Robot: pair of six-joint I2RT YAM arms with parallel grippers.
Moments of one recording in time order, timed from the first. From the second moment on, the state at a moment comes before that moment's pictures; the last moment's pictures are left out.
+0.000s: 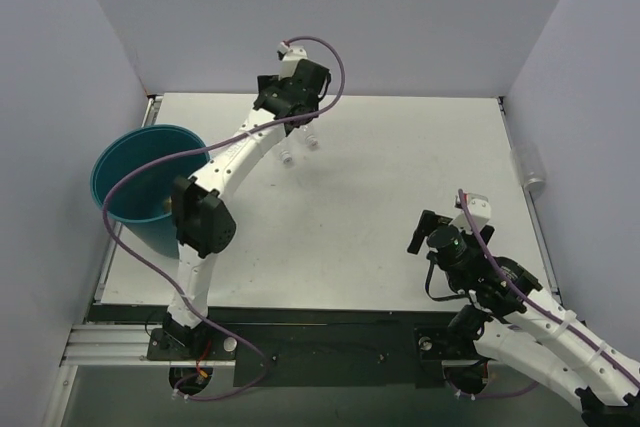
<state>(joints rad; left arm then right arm) -0.60 2.10 2.23 -0.83 -0.75 -0.41 0.80 0.62 0.63 -0.82 0.73 0.75</state>
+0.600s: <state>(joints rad) -0.58 2.38 2.12 -0.70 -0.82 -0.70 0.80 0.57 0.63 -0.91 0.74 0.79</state>
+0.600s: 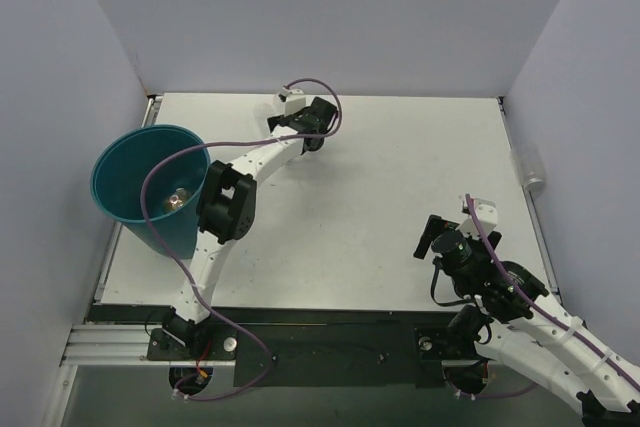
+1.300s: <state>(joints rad) -0.52 2.39 1.97 -0.64 -0.79 -0.80 0.80 0.58 0.63 -0.92 0.74 0.79</state>
